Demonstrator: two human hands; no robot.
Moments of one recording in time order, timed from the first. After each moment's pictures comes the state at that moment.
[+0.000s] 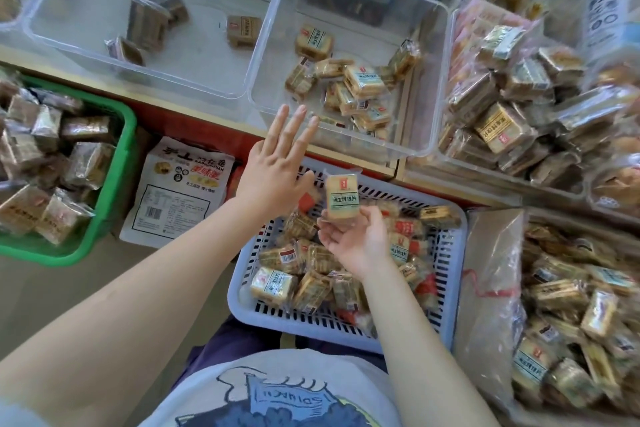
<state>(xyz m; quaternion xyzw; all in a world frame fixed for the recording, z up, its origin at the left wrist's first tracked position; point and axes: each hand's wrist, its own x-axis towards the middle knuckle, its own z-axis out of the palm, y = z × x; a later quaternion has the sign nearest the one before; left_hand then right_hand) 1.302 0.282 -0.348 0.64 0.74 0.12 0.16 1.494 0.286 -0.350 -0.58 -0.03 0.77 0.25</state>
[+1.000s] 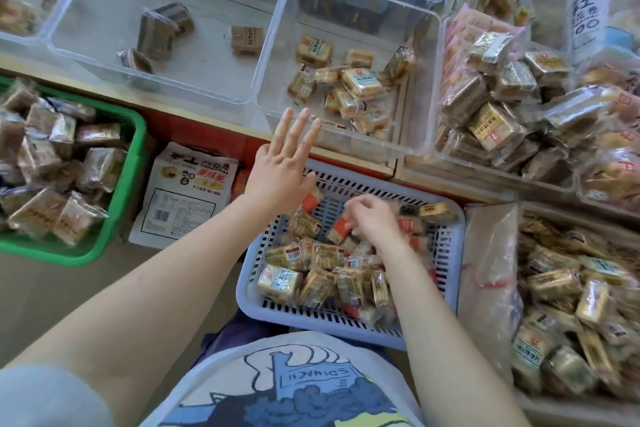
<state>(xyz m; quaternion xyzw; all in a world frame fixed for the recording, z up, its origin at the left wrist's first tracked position) 1.303 0.282 -0.341 0.64 0.74 0.09 0.16 1.500 0.310 -0.331 -0.67 -0.51 0.53 0.01</state>
